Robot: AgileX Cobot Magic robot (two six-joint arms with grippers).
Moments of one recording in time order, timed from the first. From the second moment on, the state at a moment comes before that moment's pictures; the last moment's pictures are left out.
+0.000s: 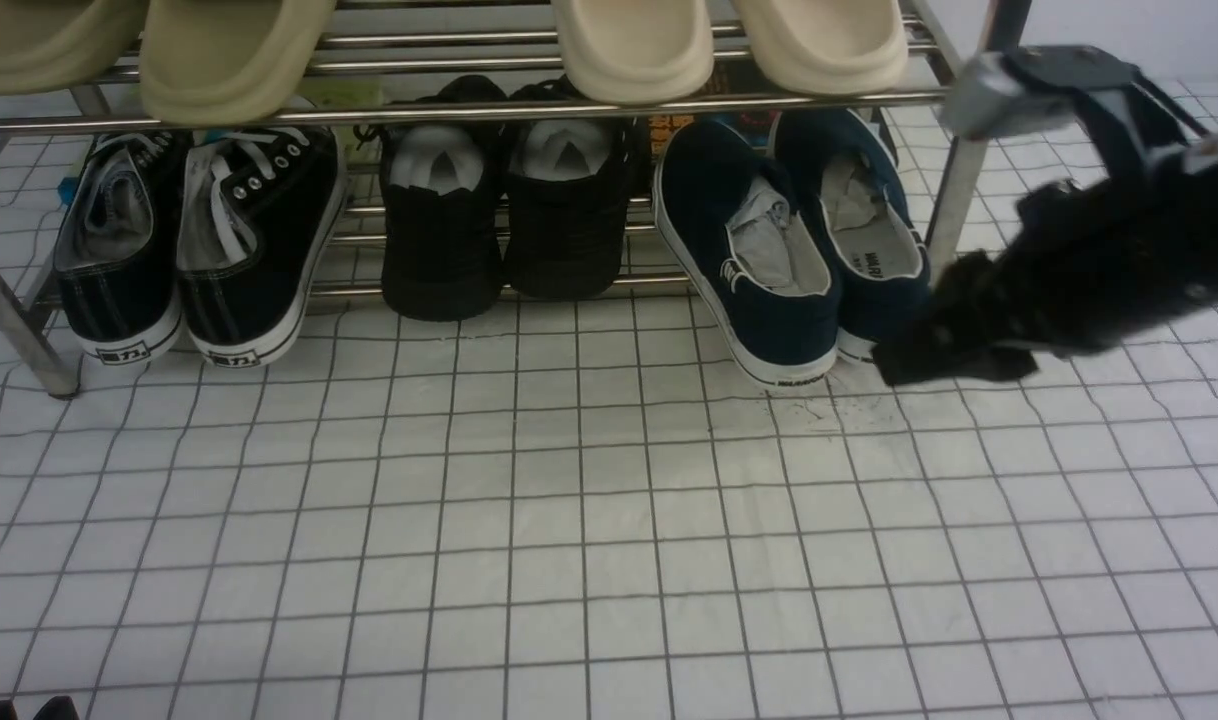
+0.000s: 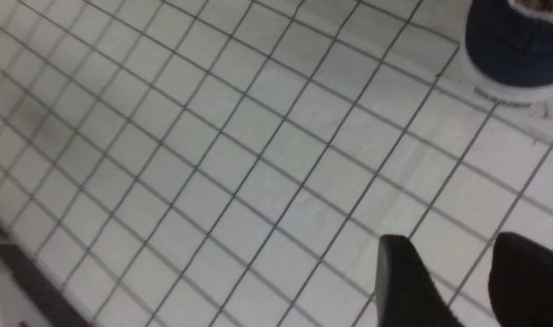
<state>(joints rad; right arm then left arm) 0.39 1.46 -1.28 0.44 0.89 -0.29 -0.08 -0.01 0.02 0.15 0.38 -0.18</state>
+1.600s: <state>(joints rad) 0.90 1.75 -1.61 -0.09 1.22 0.42 -0.08 -0.01 0.02 0.15 0.38 -0.18</state>
